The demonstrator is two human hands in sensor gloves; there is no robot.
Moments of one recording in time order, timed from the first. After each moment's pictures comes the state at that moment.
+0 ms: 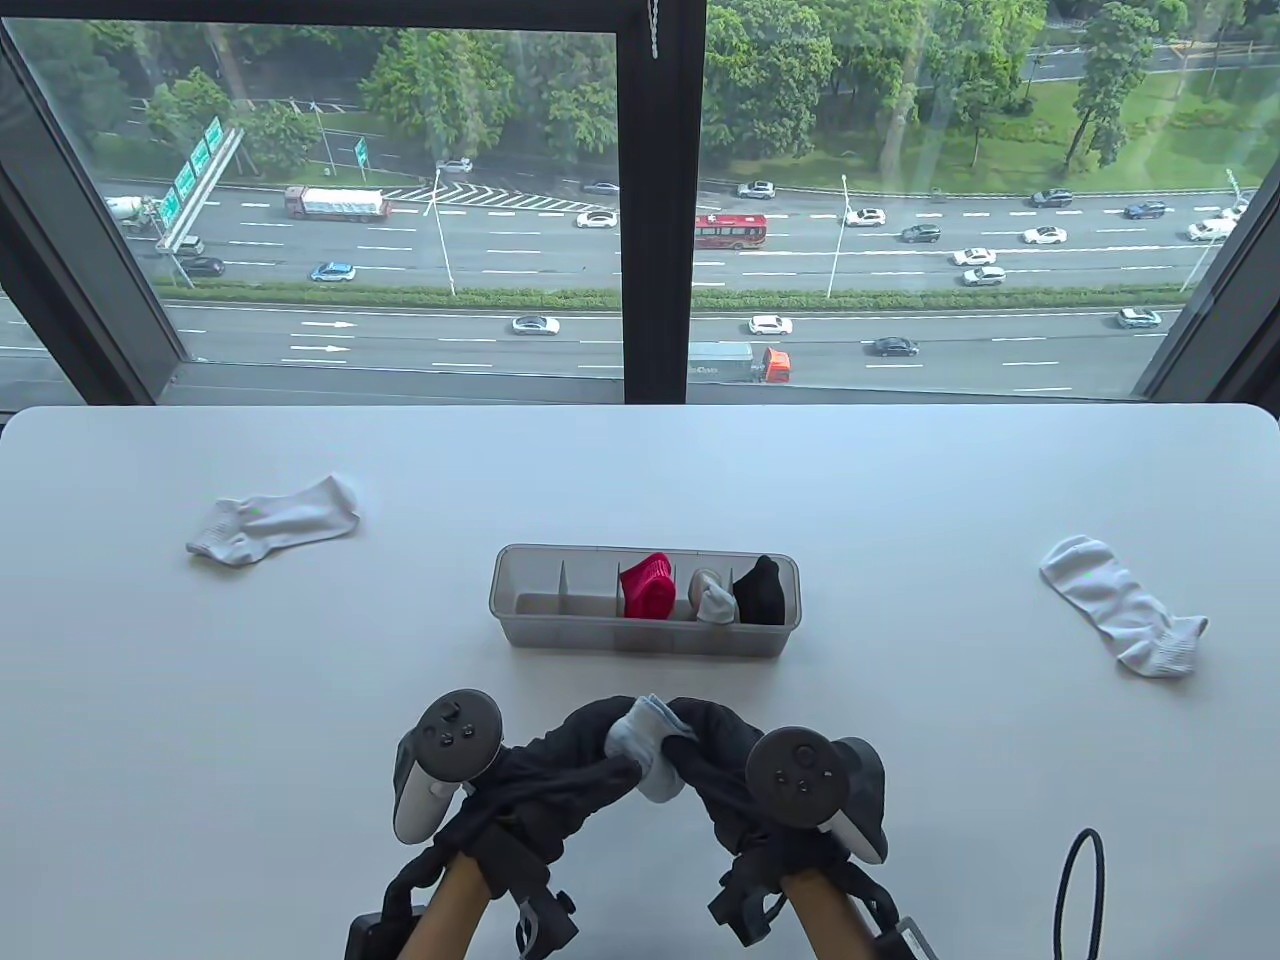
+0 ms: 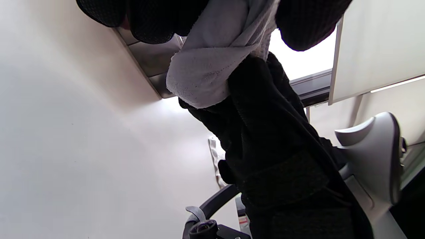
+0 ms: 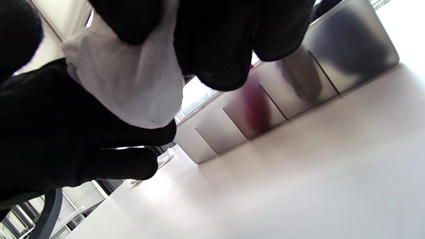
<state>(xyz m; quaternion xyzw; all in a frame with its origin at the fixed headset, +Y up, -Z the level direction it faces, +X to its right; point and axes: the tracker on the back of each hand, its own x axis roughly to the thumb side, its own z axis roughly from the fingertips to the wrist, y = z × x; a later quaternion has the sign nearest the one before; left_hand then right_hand) -0.152 -0.718 -0.274 -0.16 -0.17 0.55 0.80 0.079 -0.703 -0.259 0.19 -0.03 0.92 0.35</state>
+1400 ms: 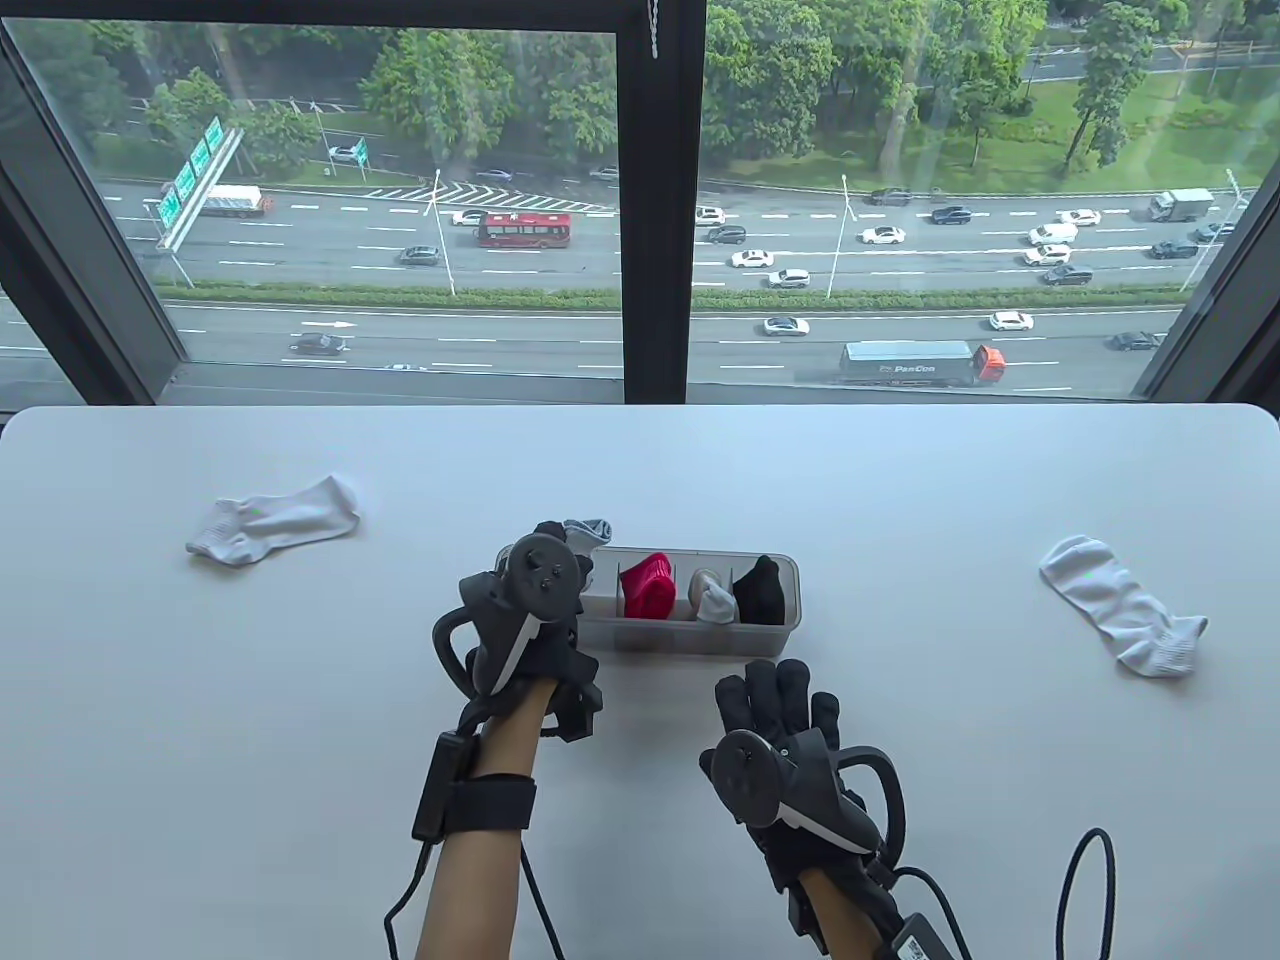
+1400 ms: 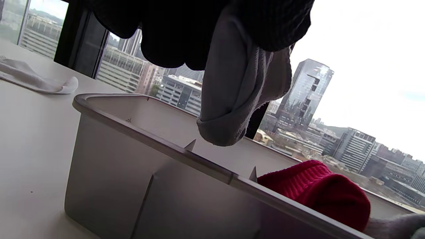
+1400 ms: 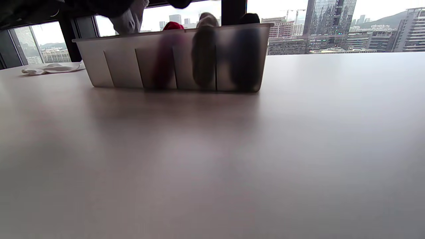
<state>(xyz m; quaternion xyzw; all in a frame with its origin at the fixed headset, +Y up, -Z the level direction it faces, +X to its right) -0.132 -0.668 -0.398 0.06 0.10 0.16 0.98 0.086 -0.712 -0.264 0.13 0.07 0.99 0.03</state>
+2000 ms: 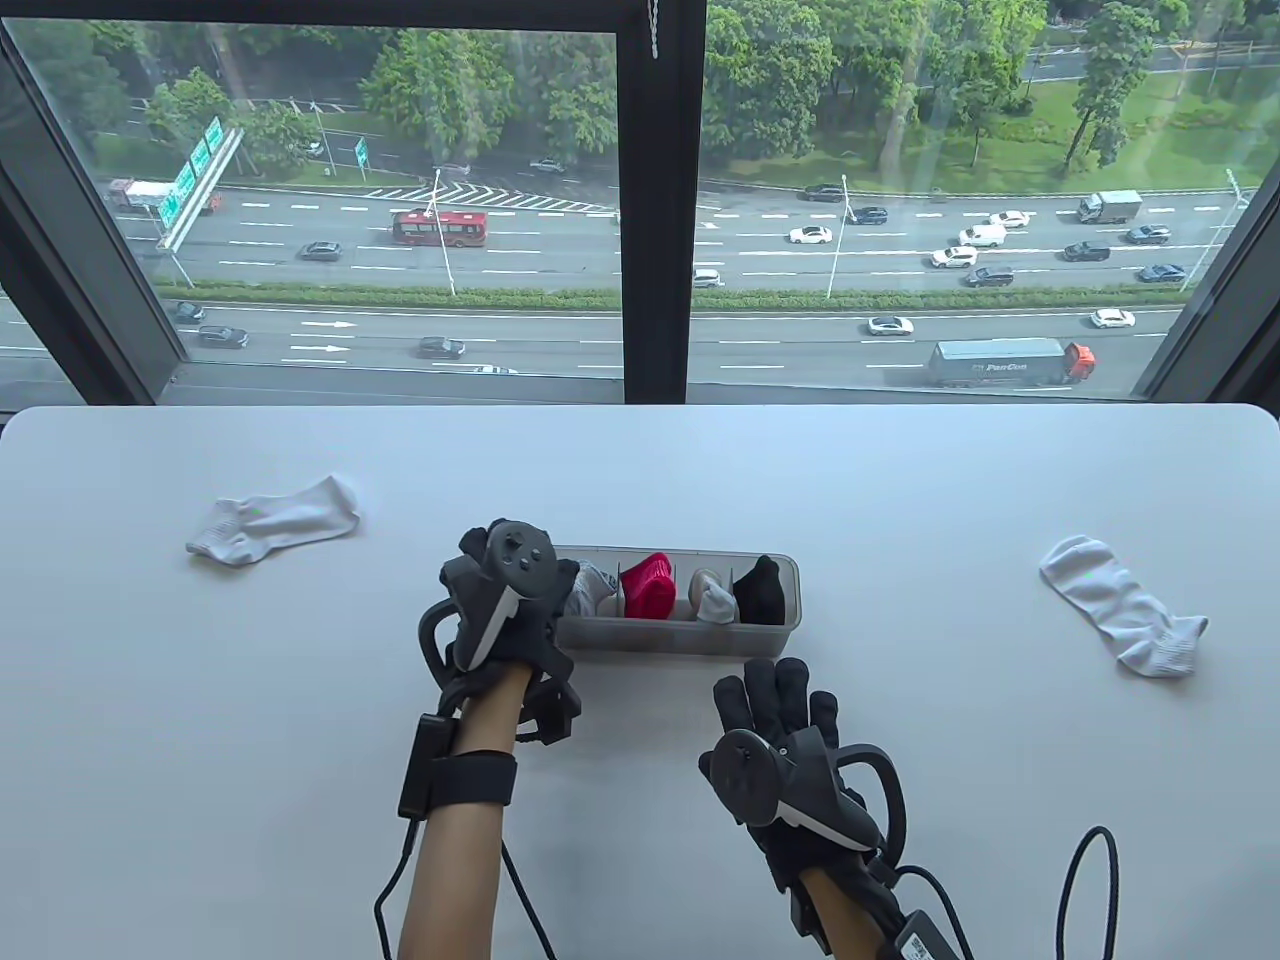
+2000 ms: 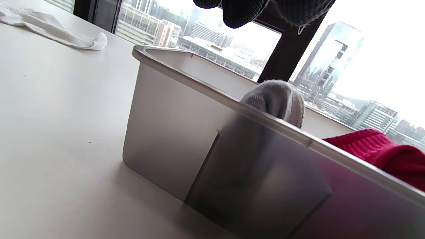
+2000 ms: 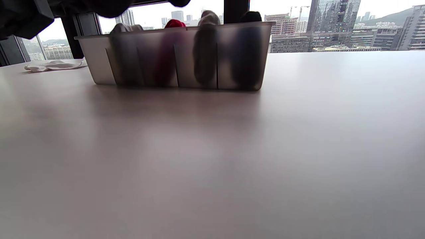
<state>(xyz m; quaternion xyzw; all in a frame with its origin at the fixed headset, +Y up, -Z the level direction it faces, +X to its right) -0.179 -0.678 -0.410 -0.02 0.12 0.22 0.97 0.087 -0.709 -0.263 0.13 0.07 0.99 0.03</state>
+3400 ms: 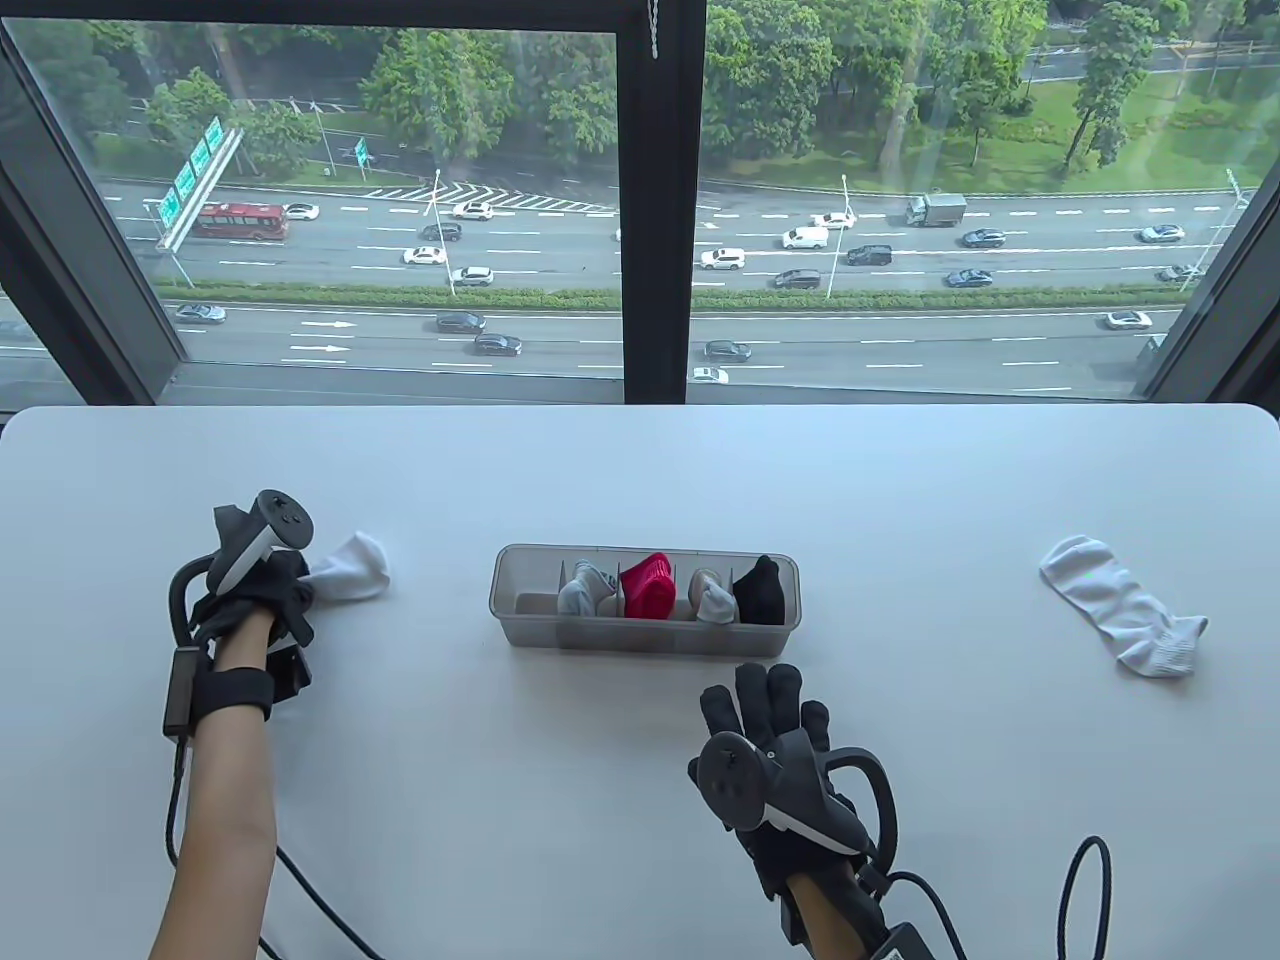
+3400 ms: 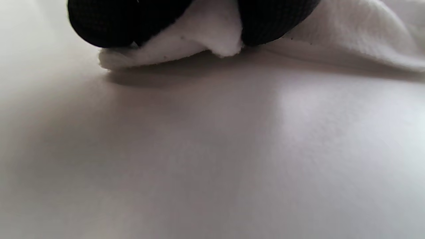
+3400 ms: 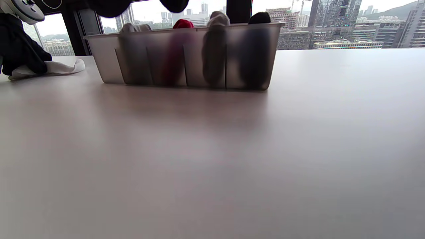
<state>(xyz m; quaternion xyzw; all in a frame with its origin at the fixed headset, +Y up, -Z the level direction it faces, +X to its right) -0.404 -0.751 -0.482 -0.23 0.17 0.04 0.96 0.073 -0.705 -0.257 0.14 0.09 0.99 0.03</state>
